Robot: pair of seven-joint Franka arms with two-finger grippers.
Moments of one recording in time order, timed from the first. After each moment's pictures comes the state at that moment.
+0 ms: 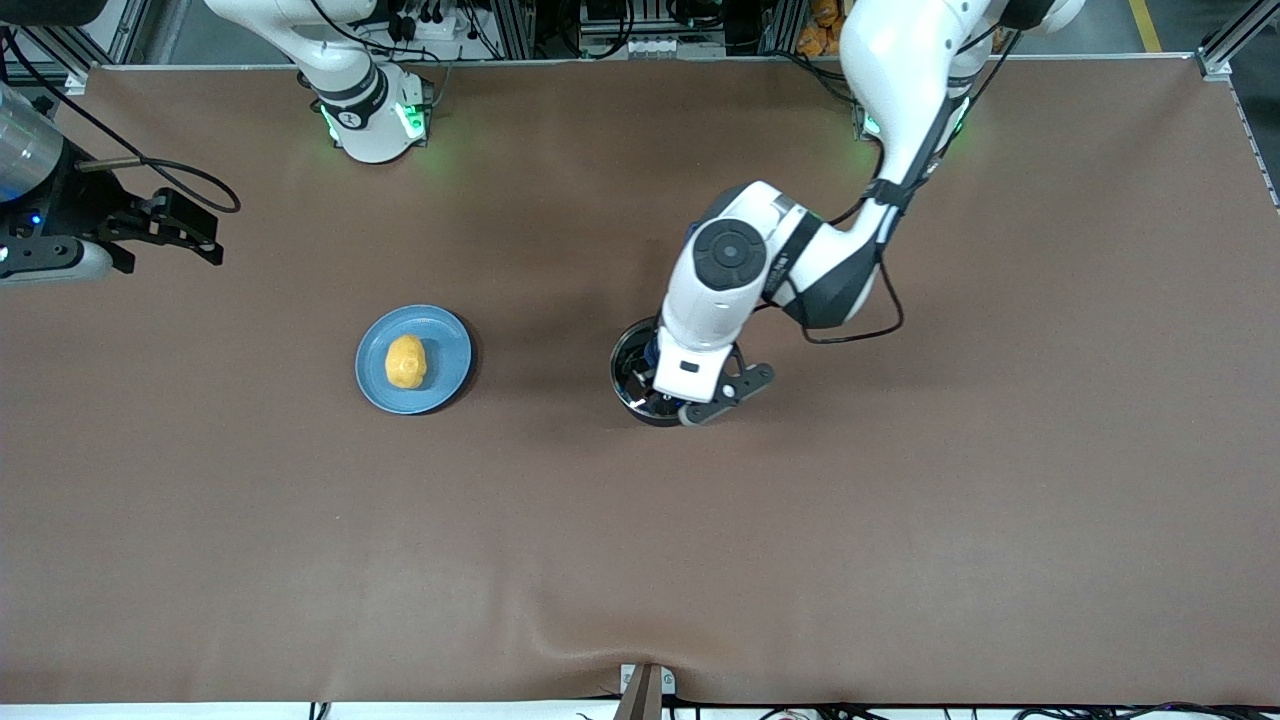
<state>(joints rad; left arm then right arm) -0.67 0.66 -0.06 -1.39 -0.06 2.16 -1.20 0.00 -0.02 0.08 -1.58 0.02 1.53 0.00</state>
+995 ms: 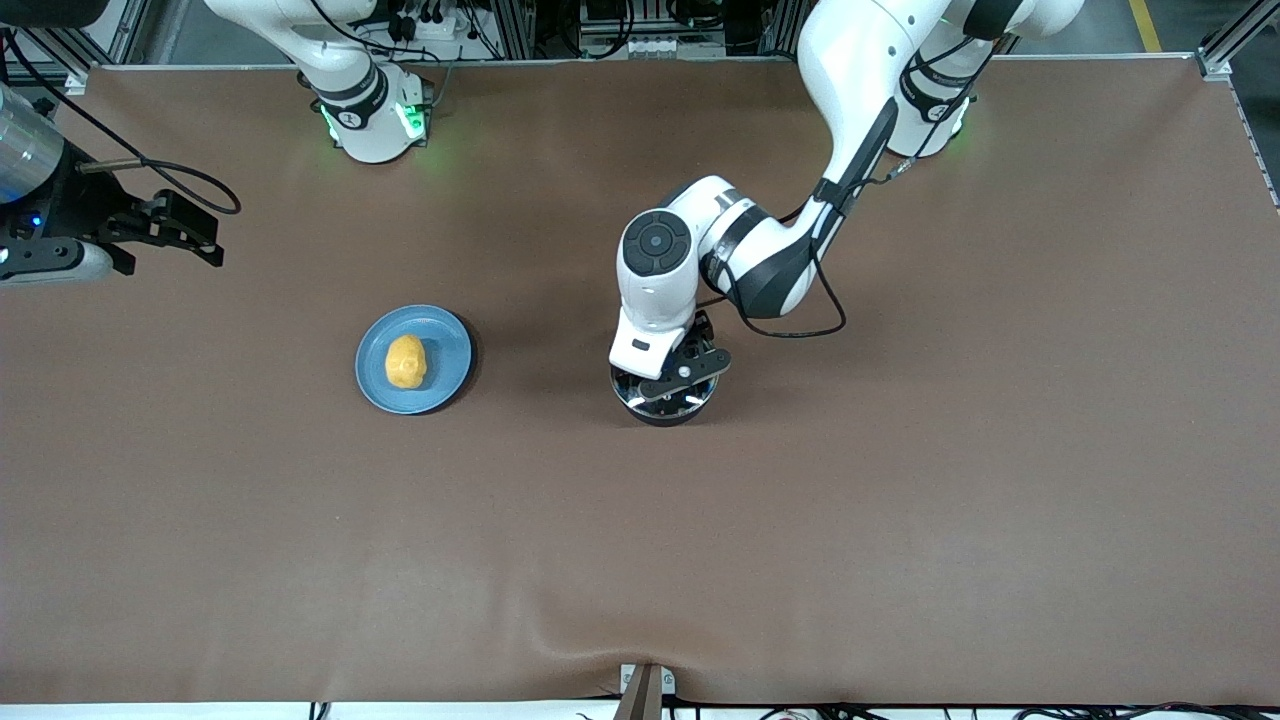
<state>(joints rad) -0.73 0.70 -0.05 -1.38 0.05 2.08 -1.18 0.00 -0.02 0.08 -1.58 0.02 1.54 0.00</state>
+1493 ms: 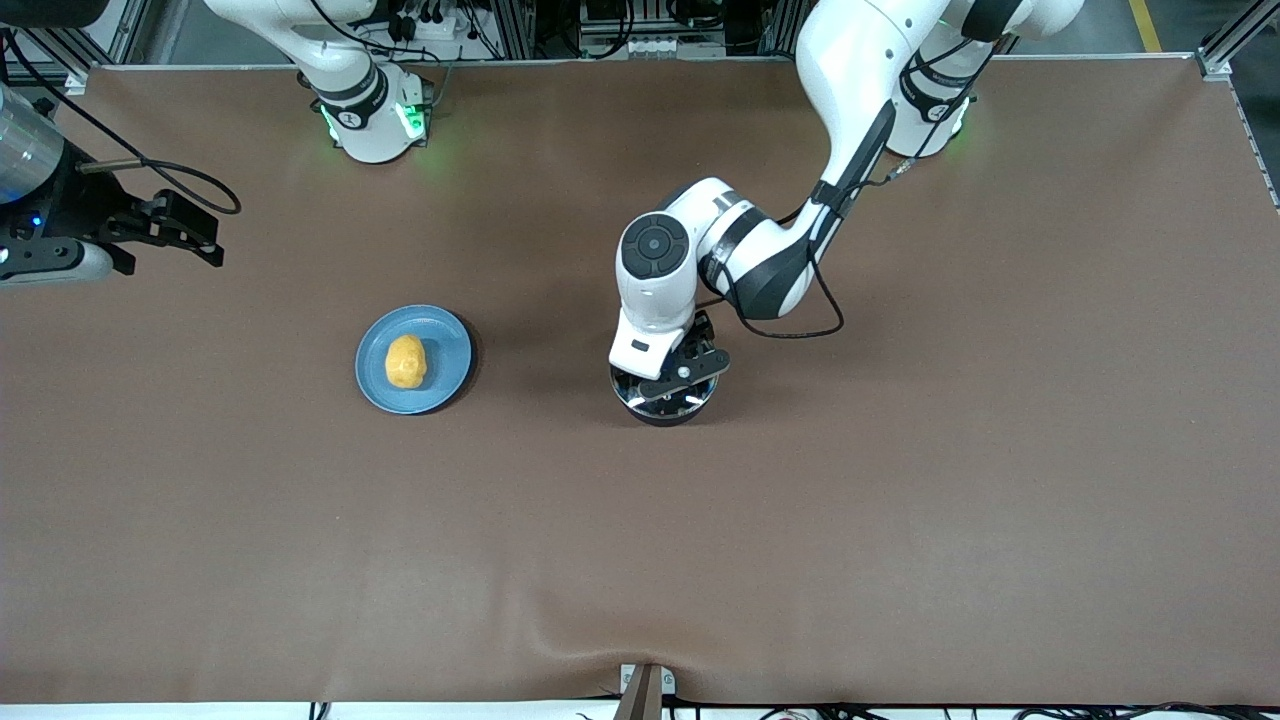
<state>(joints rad) -0.73 0.71 -0.05 -1.39 0.05 2.08 -1.18 0.00 -0.02 0.08 -1.58 0.02 1.54 0.00</state>
